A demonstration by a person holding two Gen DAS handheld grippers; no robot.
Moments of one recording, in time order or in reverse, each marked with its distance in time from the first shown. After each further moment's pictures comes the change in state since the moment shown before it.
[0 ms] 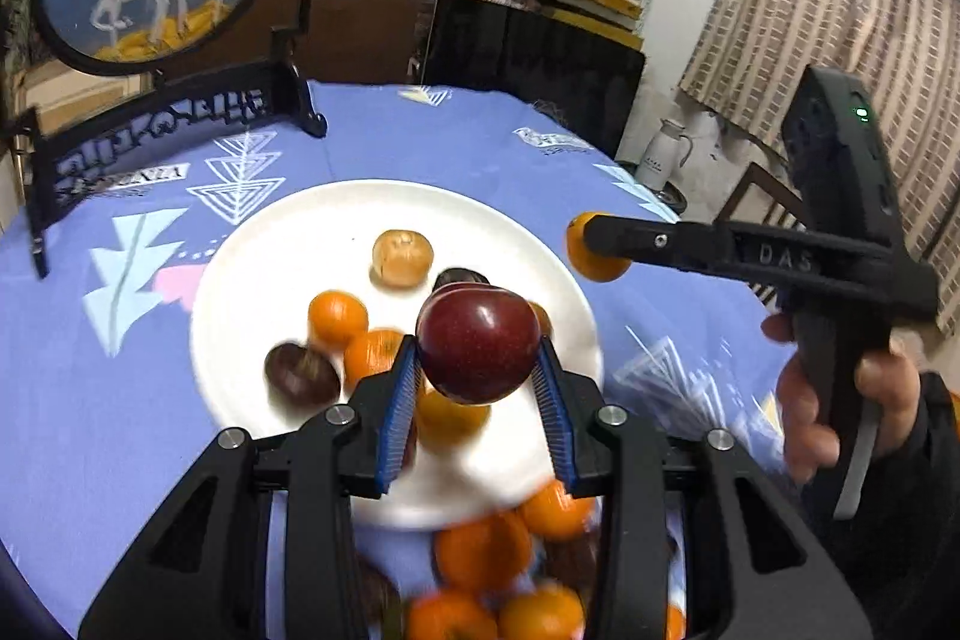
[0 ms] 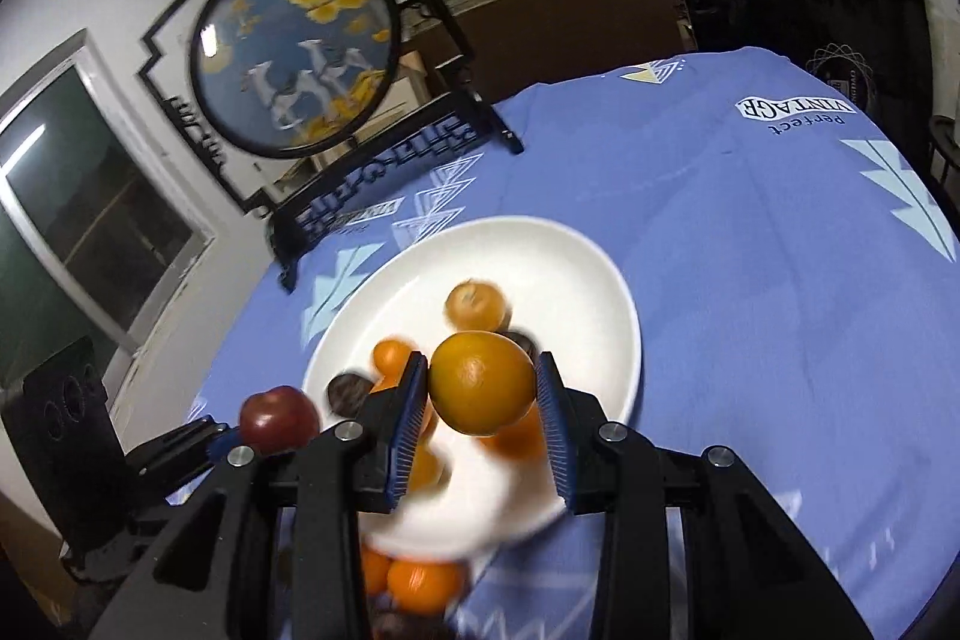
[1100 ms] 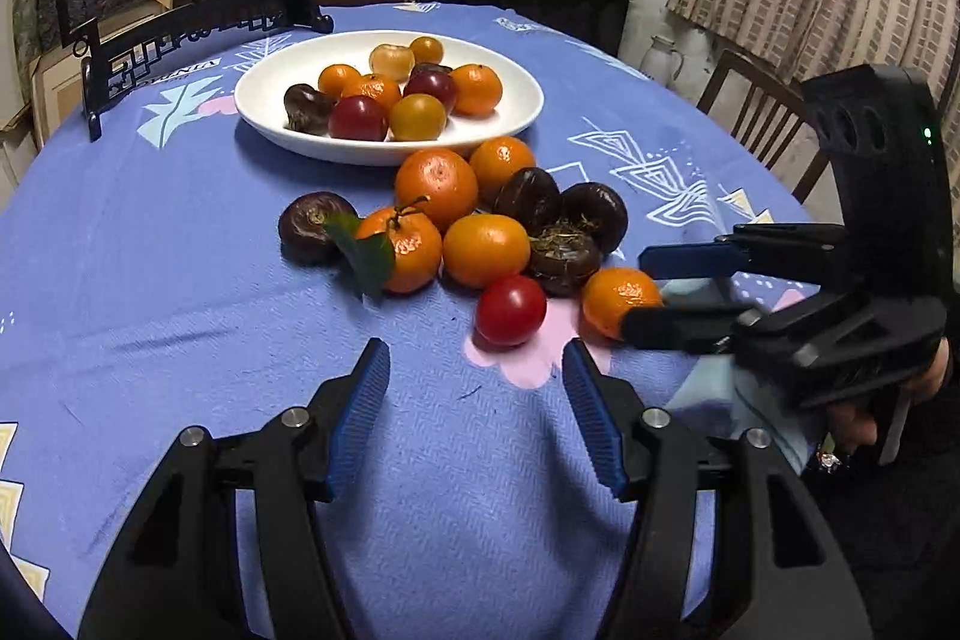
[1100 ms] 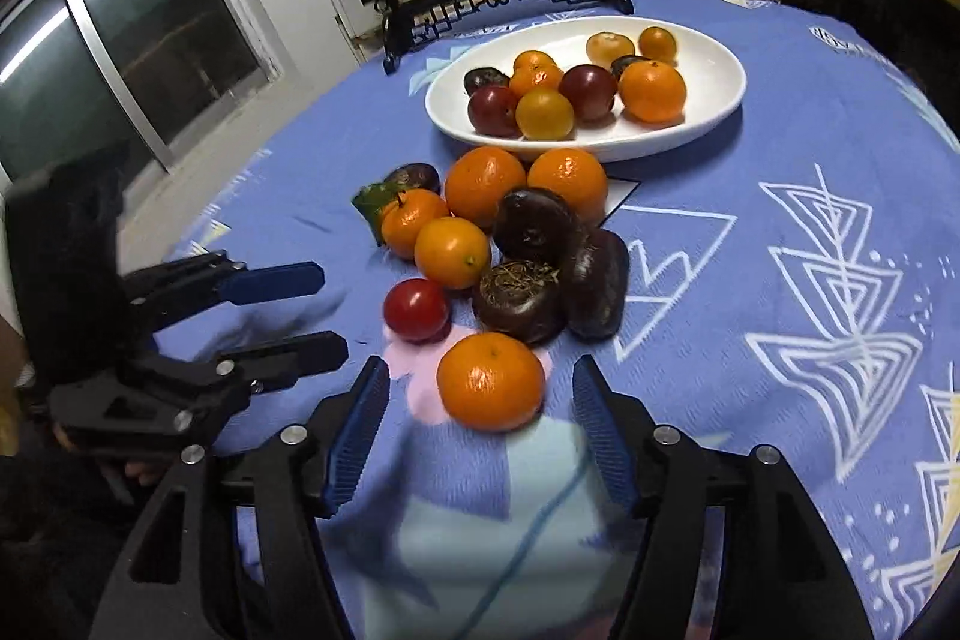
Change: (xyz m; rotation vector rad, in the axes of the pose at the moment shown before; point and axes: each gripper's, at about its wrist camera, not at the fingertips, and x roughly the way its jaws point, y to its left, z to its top) left arm -0.079 -0.037 -0.165 0.070 0.112 0.069; right arm -0.051 0.061 -0.195 -0.274 0.193 0.044
